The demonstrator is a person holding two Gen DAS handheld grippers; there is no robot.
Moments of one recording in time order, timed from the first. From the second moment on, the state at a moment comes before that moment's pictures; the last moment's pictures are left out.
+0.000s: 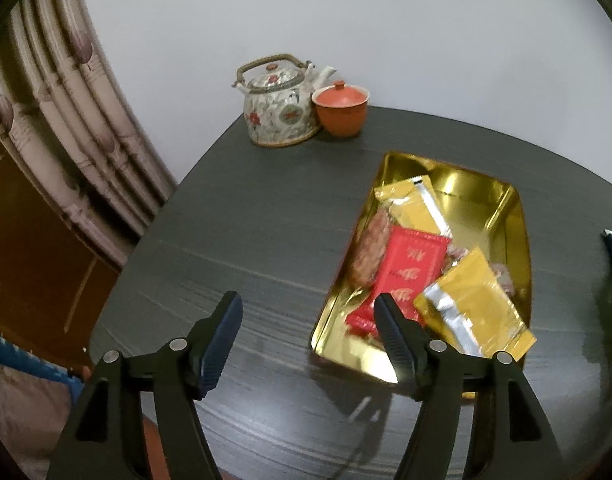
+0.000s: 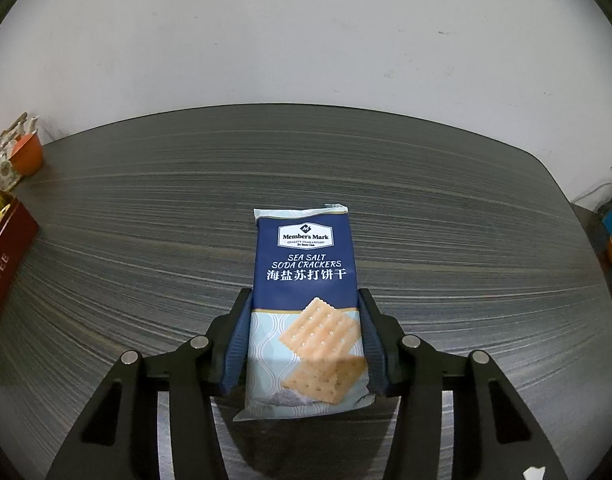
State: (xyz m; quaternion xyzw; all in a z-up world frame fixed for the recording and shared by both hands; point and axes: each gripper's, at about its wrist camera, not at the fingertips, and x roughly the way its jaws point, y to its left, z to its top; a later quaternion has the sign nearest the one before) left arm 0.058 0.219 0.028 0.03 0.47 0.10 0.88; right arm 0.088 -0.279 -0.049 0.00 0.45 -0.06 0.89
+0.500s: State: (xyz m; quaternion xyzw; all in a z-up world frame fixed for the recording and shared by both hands) left arm 0.031 0.234 0.021 0.01 0.46 0.10 0.88; right arm 0.073 -0.150 0.007 -0.02 0.42 0.06 0.90
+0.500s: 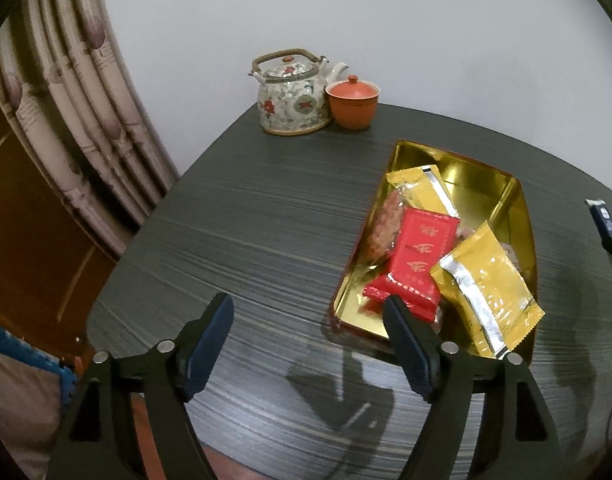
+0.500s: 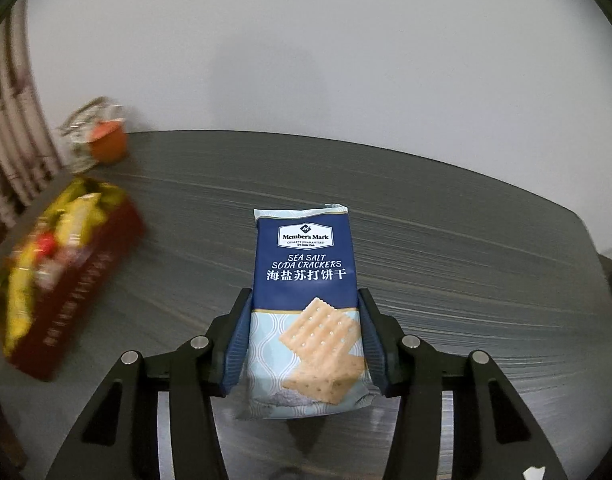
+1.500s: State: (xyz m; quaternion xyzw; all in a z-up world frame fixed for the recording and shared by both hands) left arm 0.017 0.269 0.026 -0.05 0.44 0.13 0.89; right arm 0.063 0.045 0.028 -0.07 0.43 0.20 0.88
